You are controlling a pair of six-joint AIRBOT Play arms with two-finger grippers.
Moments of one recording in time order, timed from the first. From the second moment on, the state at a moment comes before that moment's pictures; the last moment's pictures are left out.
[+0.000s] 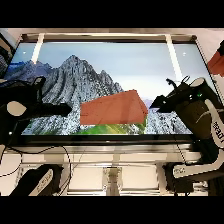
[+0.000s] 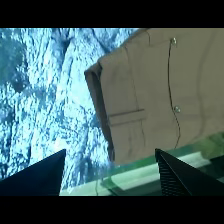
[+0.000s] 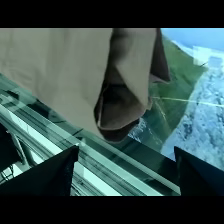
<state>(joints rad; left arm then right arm) 0.05 -0.85 0.75 1.08 -1.02 -1.22 -0.24 -1.56 1.13 -0.89 1.47 1.17</state>
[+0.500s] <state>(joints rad) 0.06 -0.84 0.75 1.08 -1.07 -1.22 -0.06 -1.67 1.04 -0.81 1.31 1.19</state>
